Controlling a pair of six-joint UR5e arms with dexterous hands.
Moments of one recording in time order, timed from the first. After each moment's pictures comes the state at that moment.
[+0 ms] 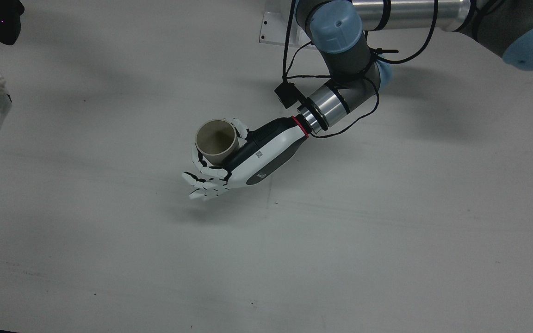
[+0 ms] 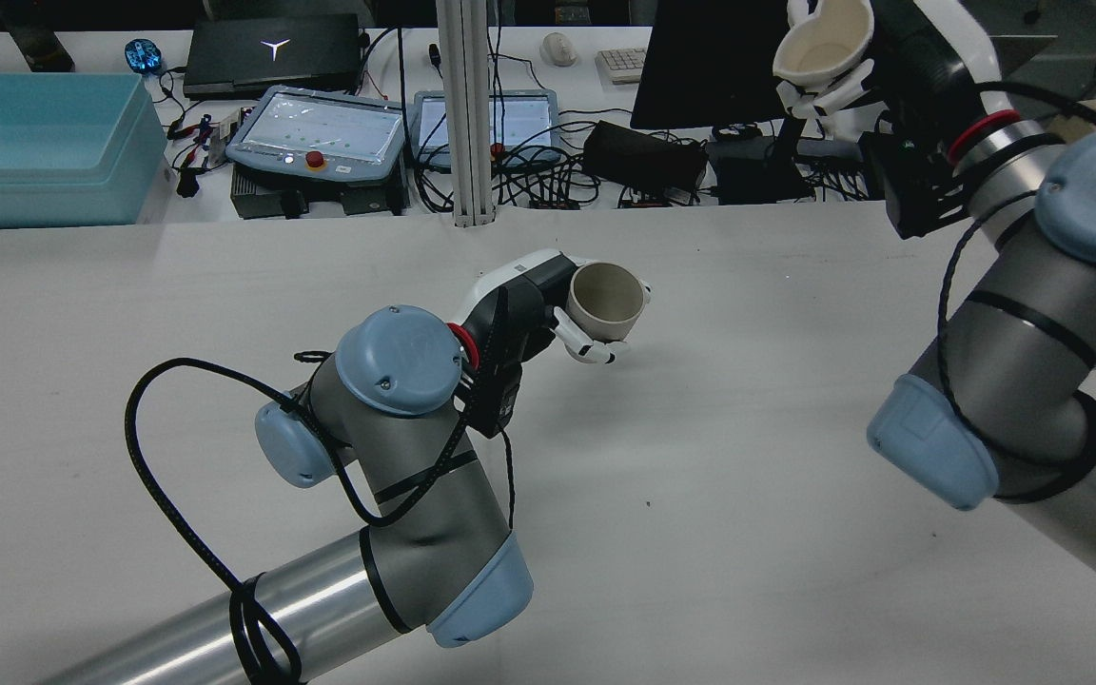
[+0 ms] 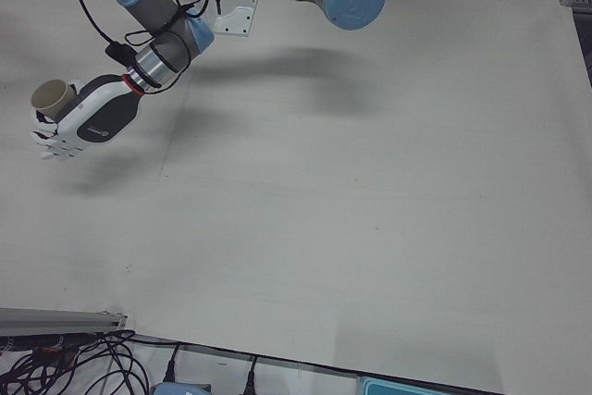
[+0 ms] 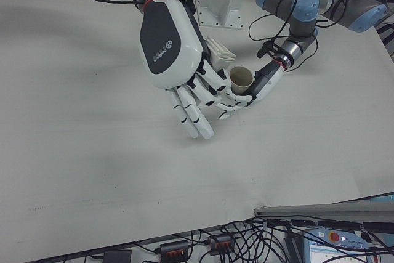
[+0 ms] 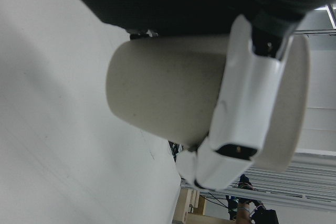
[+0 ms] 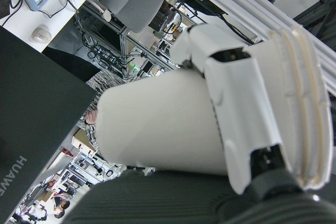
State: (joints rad) left arm -0.56 -2.64 -1.40 0.60 1.38 0.26; right arm 1.01 -1.02 2.05 -3.93 -1.09 -0.69
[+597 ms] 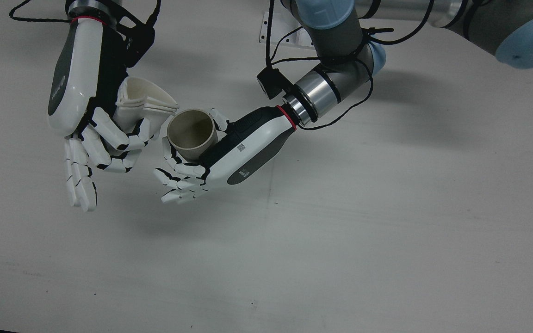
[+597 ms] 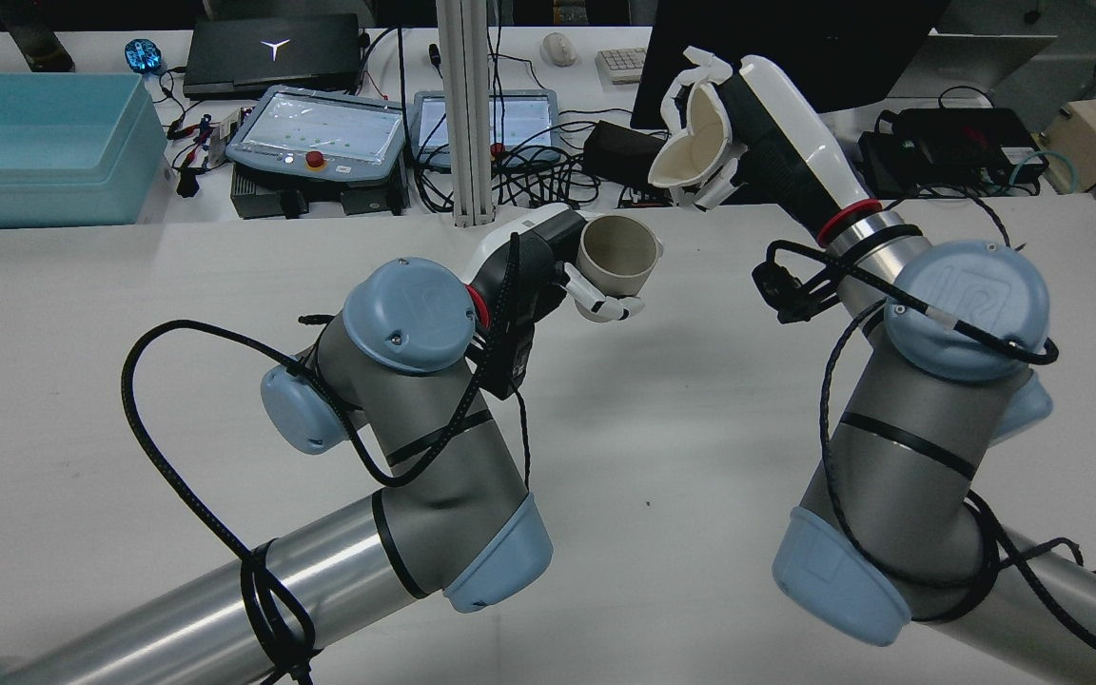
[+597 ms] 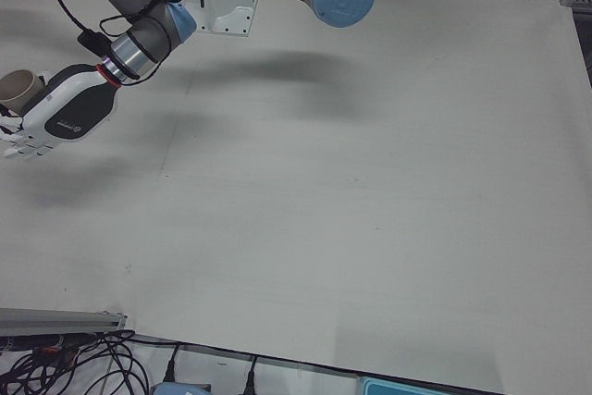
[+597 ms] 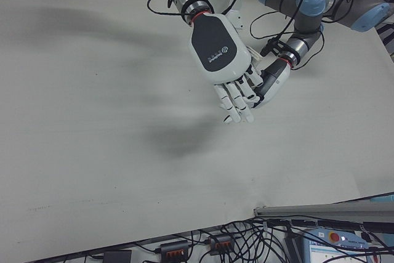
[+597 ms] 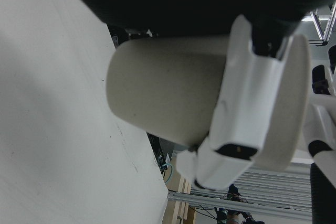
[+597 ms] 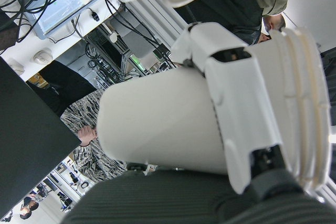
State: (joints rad) left arm -0.59 -2.69 -1.38 0.62 1.36 0.25; right arm 0.75 -0.95 2.05 -3.93 -0.91 -1.00
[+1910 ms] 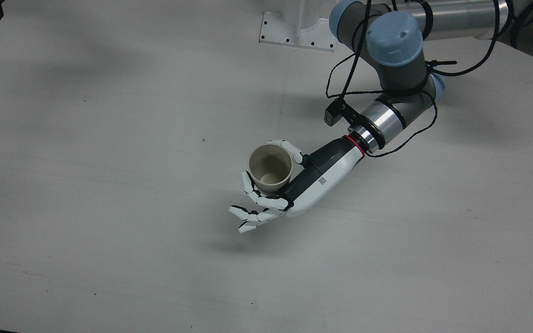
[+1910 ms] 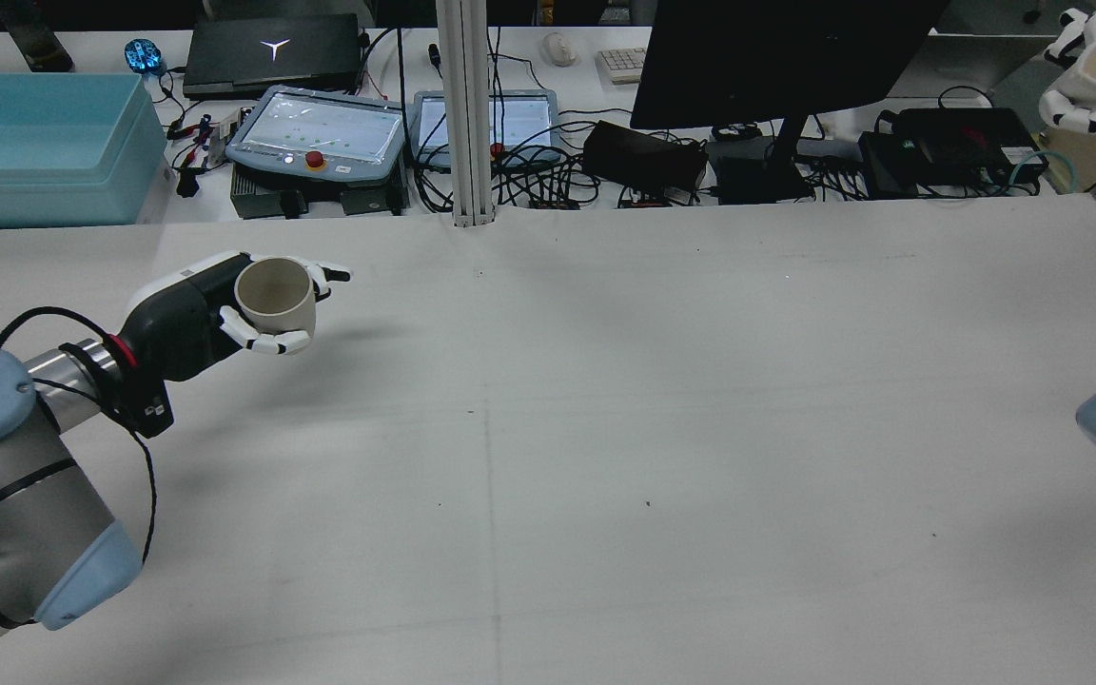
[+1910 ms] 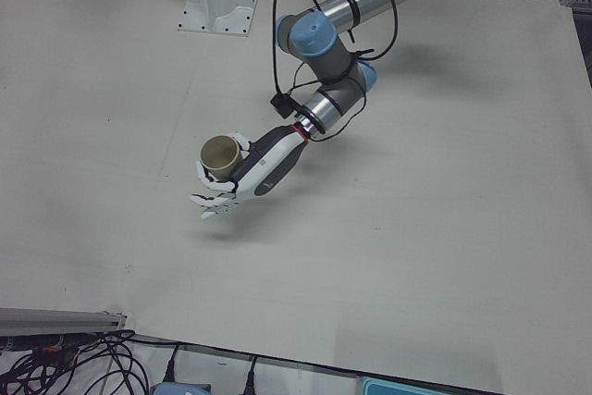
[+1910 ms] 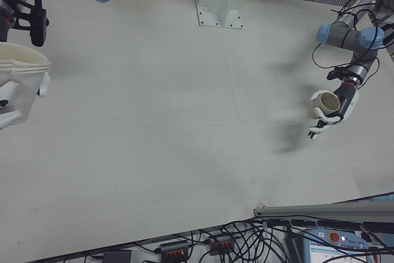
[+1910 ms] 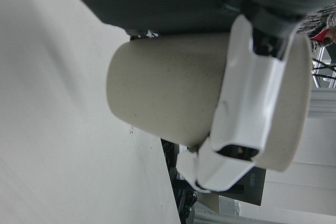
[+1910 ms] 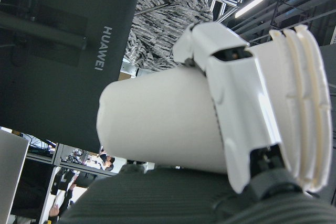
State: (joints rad) left arm -0.83 -1.98 -1.67 0.27 1.51 0.15; right arm 1.28 -1.47 1.80 -3.35 -1.16 -0.28
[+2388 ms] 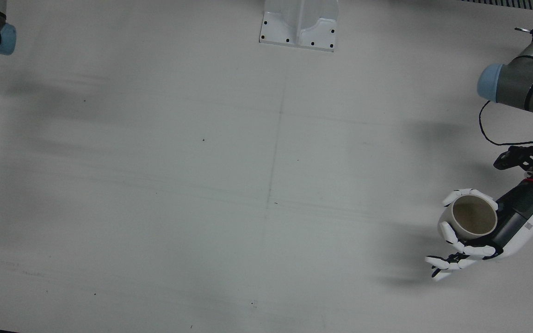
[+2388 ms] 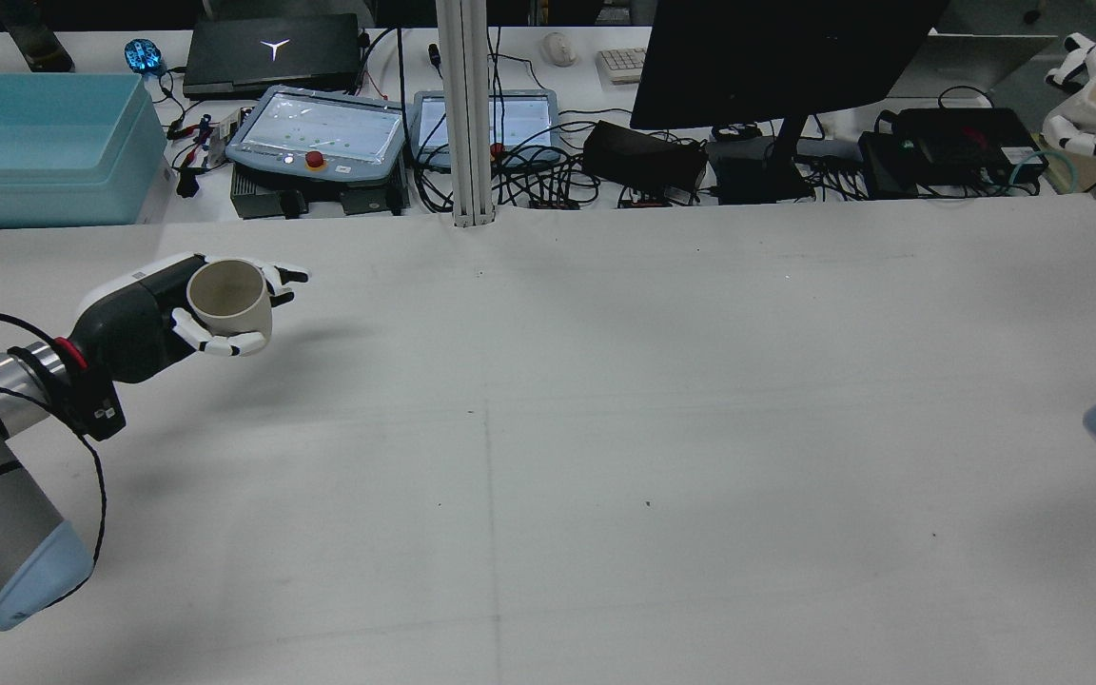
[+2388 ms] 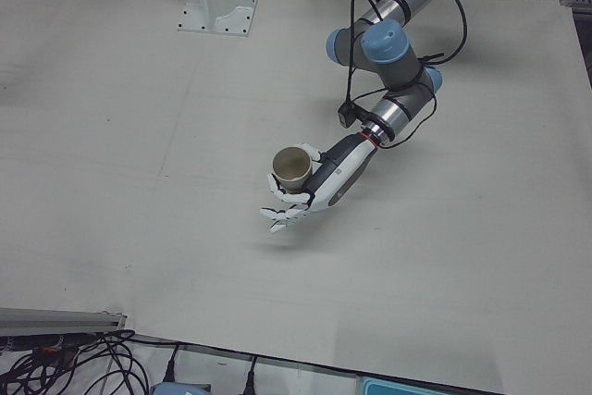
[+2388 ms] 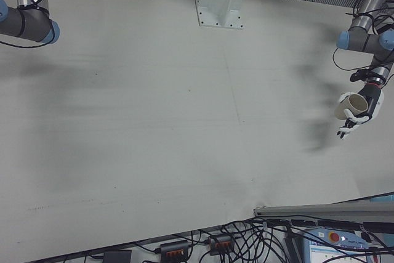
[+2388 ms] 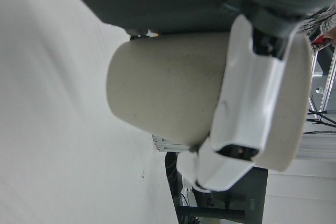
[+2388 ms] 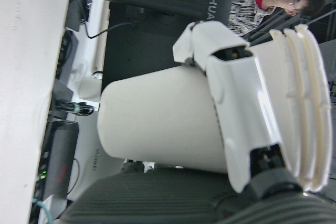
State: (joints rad) left arm -0.93 -1.80 -1.67 0.10 1.57 0.16; right arm 1.25 -1.48 1.19 -2.79 -1.21 -0.18
